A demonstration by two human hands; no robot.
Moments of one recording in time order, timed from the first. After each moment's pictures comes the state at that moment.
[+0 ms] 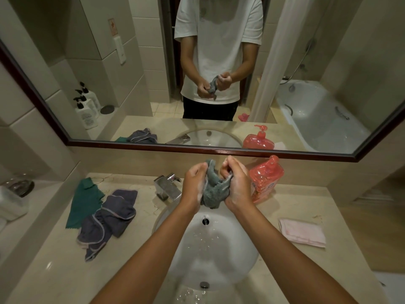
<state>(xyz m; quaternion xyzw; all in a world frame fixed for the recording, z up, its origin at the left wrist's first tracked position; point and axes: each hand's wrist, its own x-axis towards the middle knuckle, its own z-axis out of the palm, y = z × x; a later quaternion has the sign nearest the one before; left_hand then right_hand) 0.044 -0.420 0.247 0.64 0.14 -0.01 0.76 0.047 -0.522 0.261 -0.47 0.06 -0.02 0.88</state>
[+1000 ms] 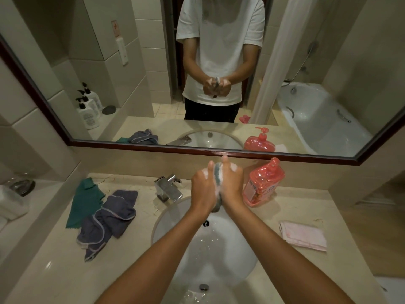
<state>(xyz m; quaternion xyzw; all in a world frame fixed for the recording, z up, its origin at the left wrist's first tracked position) 0.036 -0.441 0.249 0.79 0.07 0.12 0.60 0.055 -0.506 0.257 -0.72 0.14 -0.09 0.68</state>
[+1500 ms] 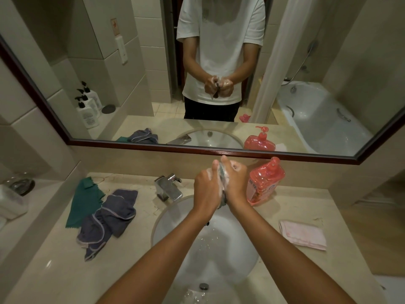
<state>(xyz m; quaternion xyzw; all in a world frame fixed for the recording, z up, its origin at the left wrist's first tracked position) 0.032 -0.449 0.252 0.81 0.09 0.09 0.58 0.054 -0.516 0.265 -0.73 0.09 -0.12 0.67</state>
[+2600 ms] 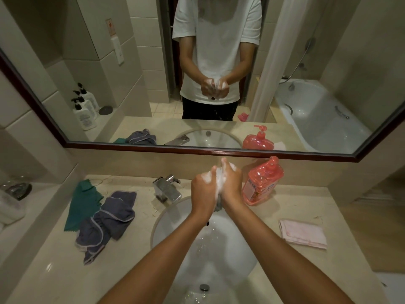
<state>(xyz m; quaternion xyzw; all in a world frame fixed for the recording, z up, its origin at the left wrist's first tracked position) 0.038 -0.448 0.236 0.76 0.09 0.13 0.63 0.061 -0.508 0.254 -0.66 0.18 -0.06 0.73</state>
